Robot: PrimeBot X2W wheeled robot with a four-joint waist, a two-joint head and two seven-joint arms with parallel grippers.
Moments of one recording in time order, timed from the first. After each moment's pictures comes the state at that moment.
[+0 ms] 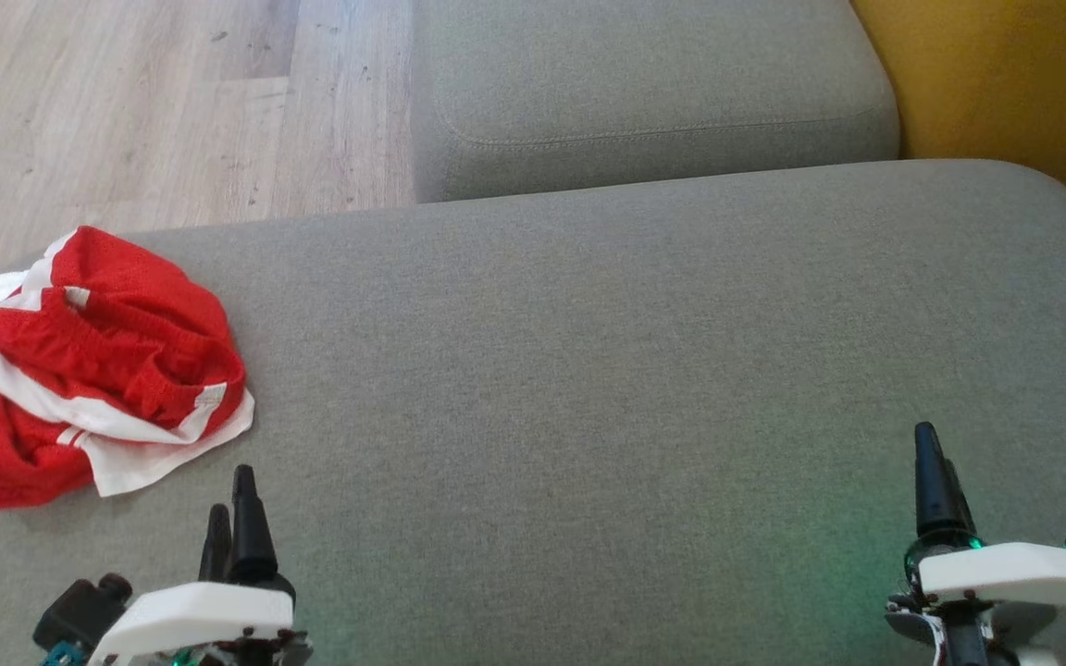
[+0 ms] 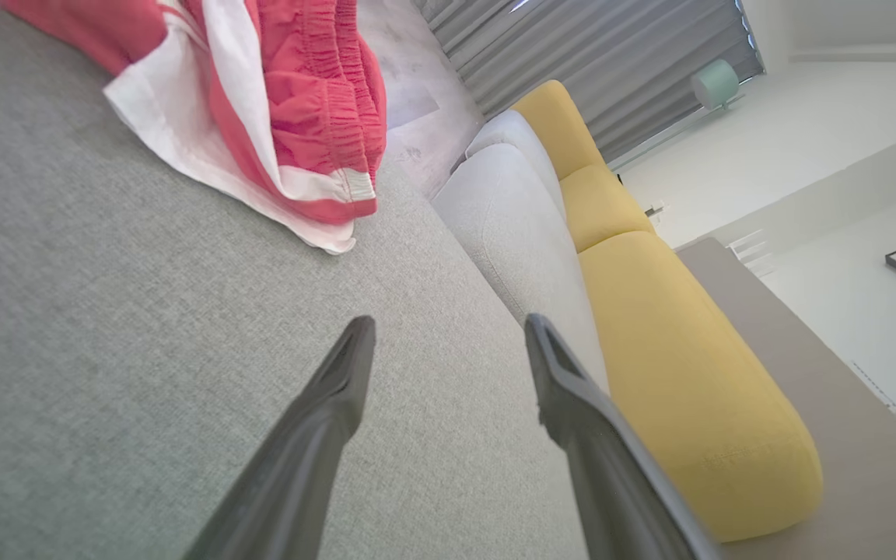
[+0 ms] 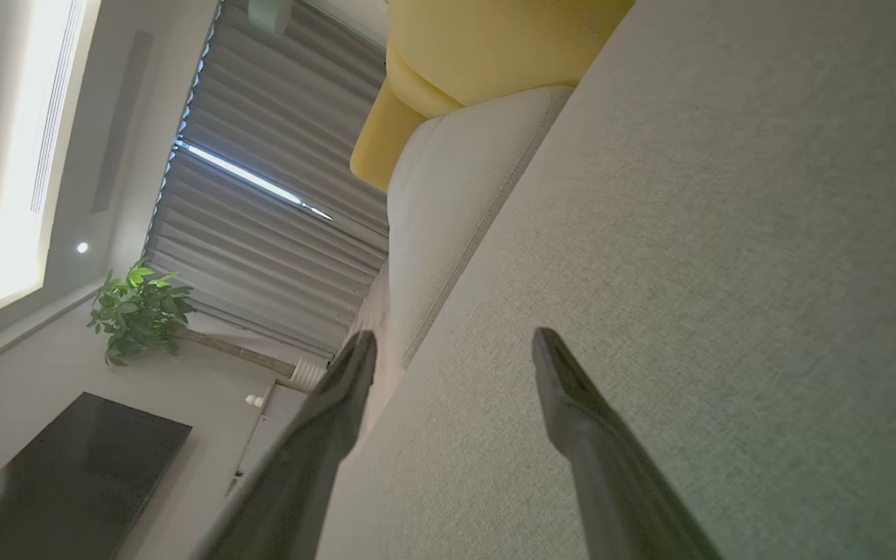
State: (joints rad) left arm 0.03 0.03 -0.06 0.23 -1.06 -0.04 -0.02; right arm 0.04 -0.03 -0.04 0.27 1.06 0.11 -0.02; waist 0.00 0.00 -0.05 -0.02
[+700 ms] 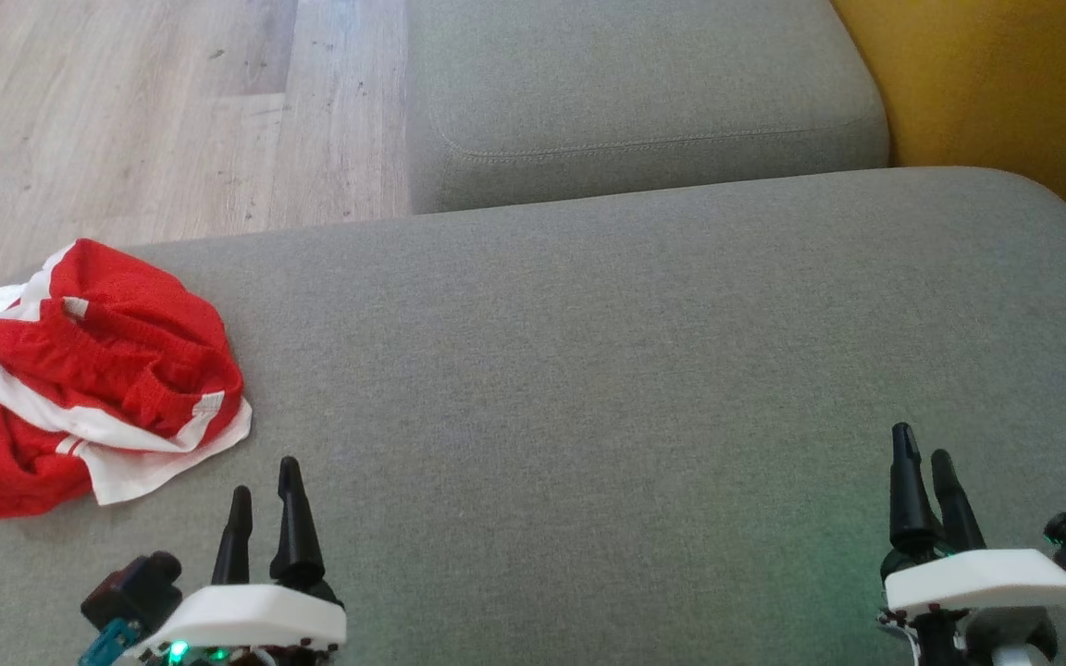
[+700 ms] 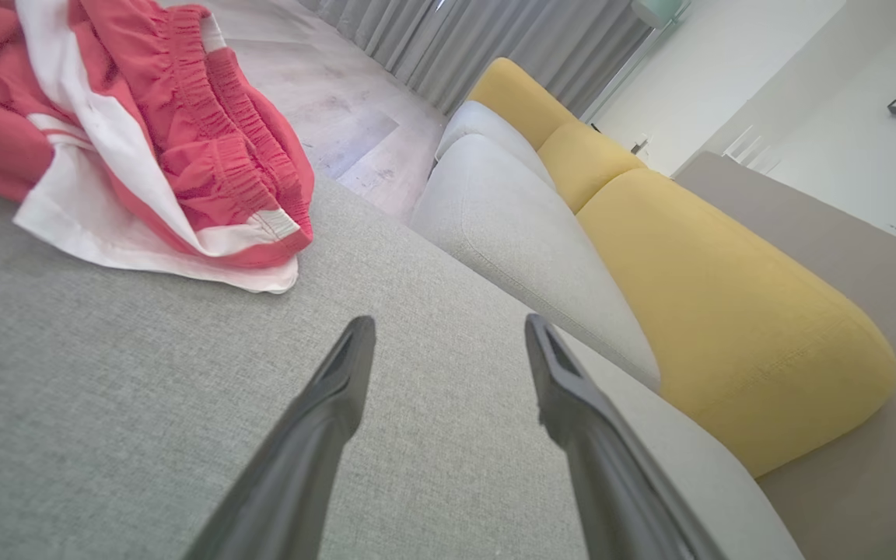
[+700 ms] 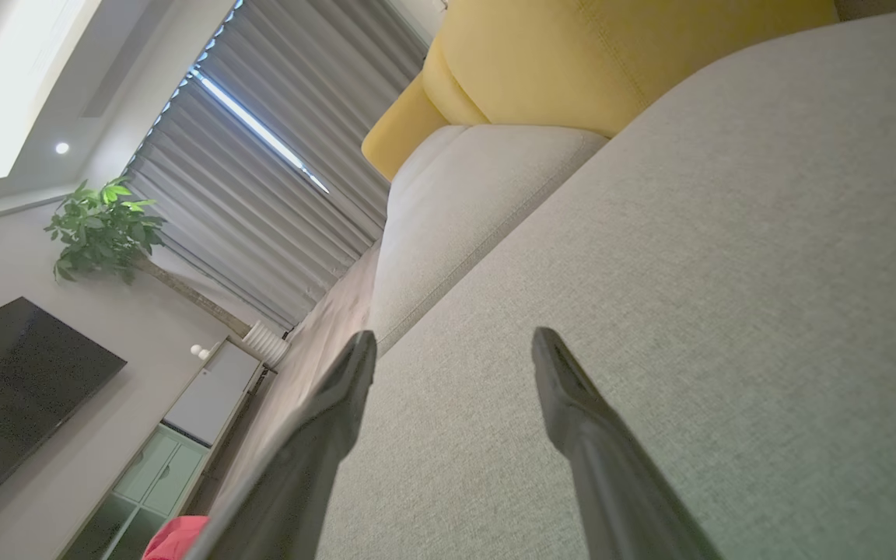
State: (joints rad) left arm 0.05 0.05 -0.16 0.19 -0.77 0.02 -0.08; right arm 0.06 -0.03 -0.01 0.25 0.79 0.11 -0.08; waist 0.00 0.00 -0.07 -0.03
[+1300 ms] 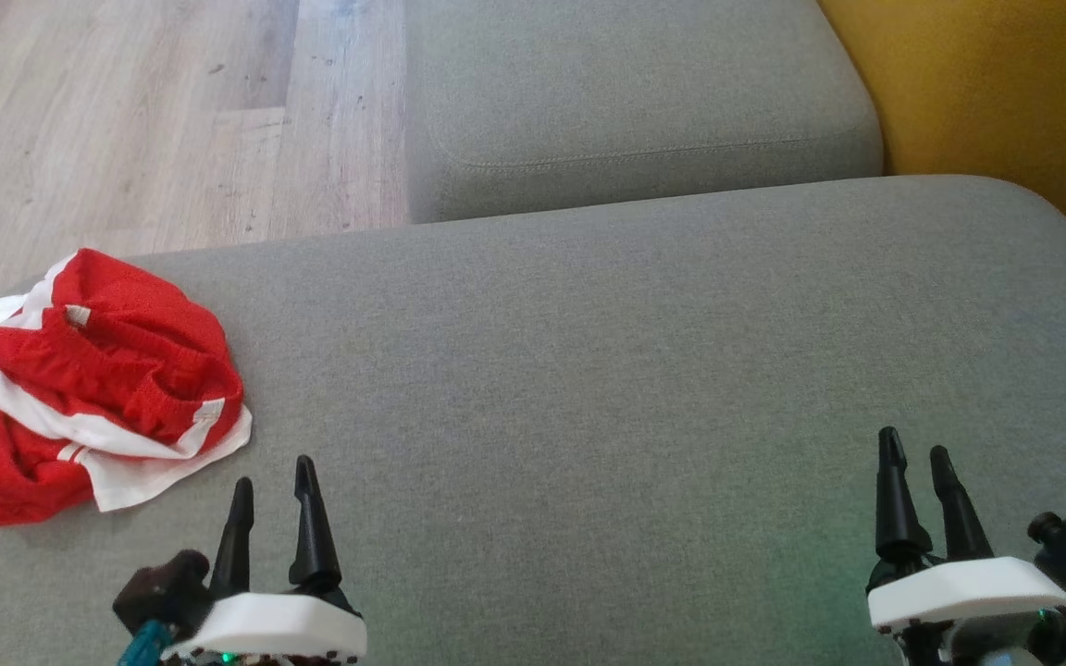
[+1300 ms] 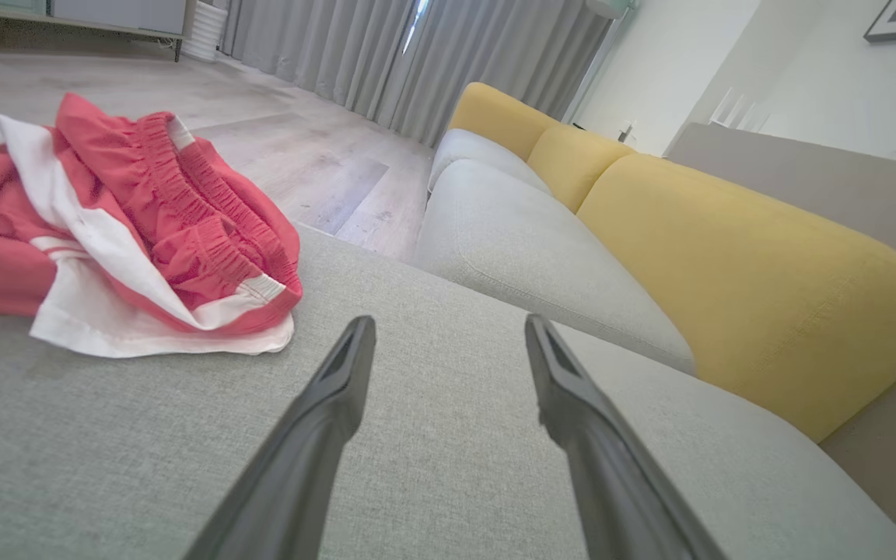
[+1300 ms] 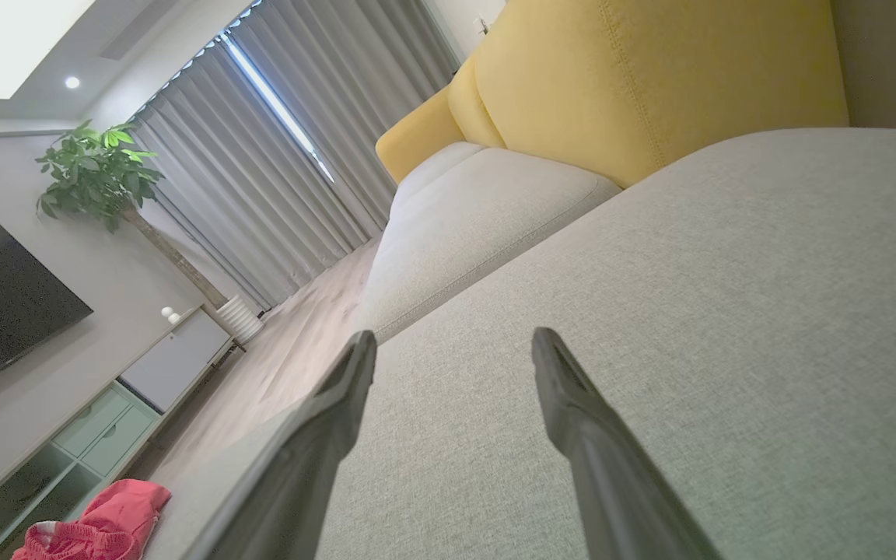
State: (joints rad) left arm 0.06 0.05 -0.19 0.17 -0.57 0.07 -0.13; right arm 0.07 -0.03 0.01 0.23 0.60 0.12 -0.13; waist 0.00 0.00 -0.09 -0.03
